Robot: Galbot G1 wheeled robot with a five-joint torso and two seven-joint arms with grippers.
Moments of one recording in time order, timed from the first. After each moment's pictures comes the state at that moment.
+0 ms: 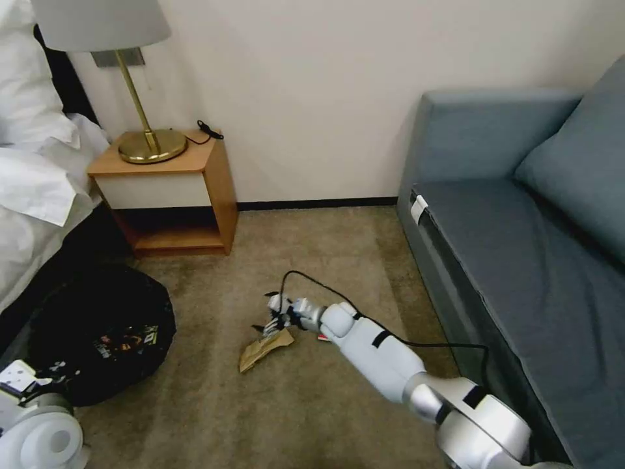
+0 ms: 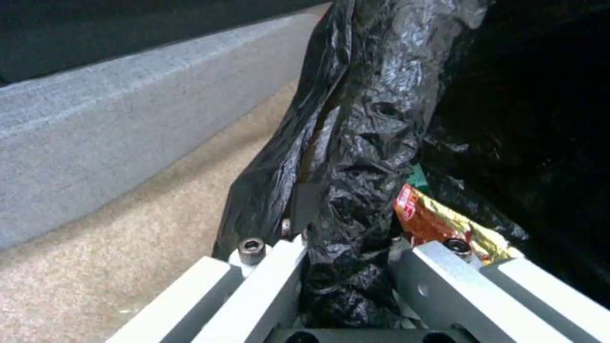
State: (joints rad) left arm 1.60 -1.30 -1.01 -2.05 -0.96 0.35 -0.68; right arm -0.49 1.51 -0.26 0.68 -0.01 0.20 -0.47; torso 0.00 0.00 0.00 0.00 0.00
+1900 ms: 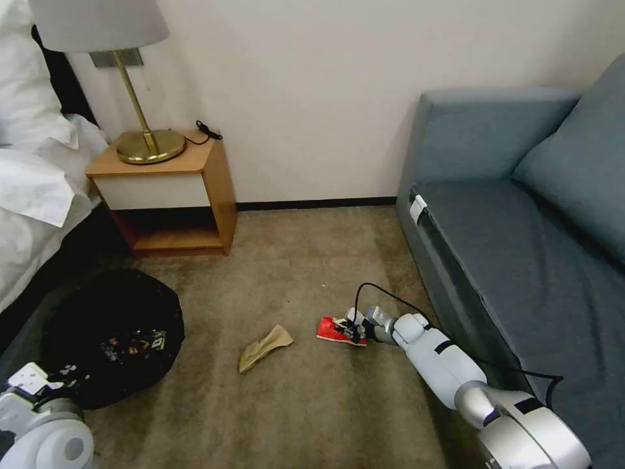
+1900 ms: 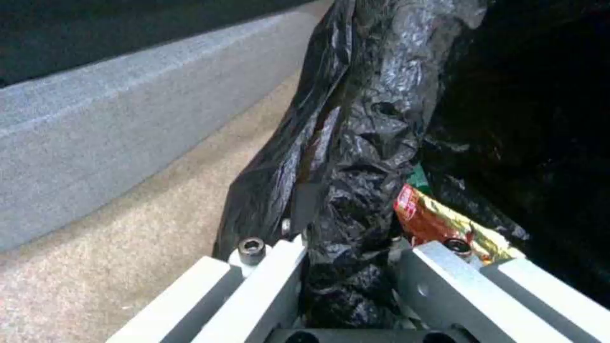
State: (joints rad) left arm 1.63 -1.34 -0.98 -2.08 -0.89 0.34 -0.65; right arm -0.51 1.40 -0.01 0.47 -0.14 0.18 -0.66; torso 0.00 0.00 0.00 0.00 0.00
